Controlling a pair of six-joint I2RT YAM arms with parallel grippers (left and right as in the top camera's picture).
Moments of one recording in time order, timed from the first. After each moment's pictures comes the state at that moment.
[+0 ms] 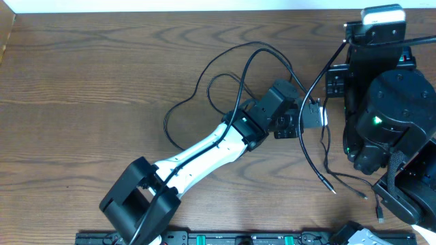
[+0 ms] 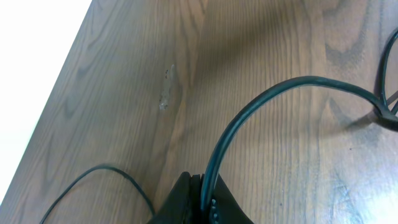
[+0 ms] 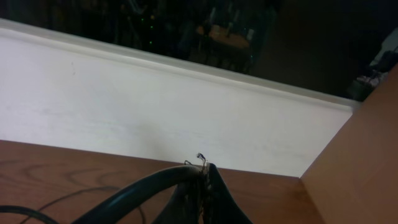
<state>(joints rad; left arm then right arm) -0.85 1.79 1.27 -0.13 0.24 0.64 0.72 1.19 1.72 -0.70 0.83 -0.11</state>
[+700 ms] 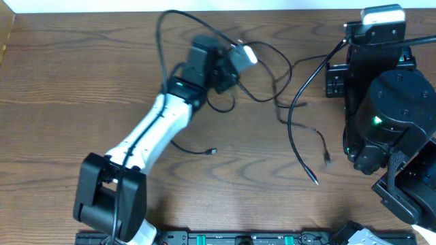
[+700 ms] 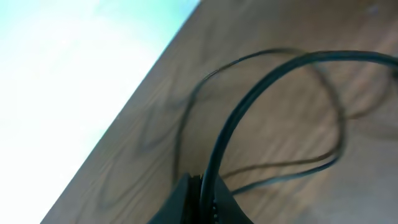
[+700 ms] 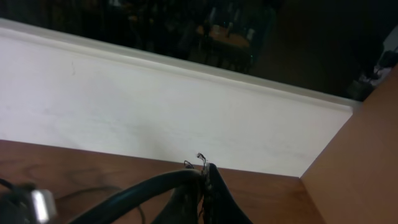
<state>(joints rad) -0.38 1.73 1.27 -0.14 0.21 0.64 0.72 1.19 1.72 -0.70 0.83 -0.11</state>
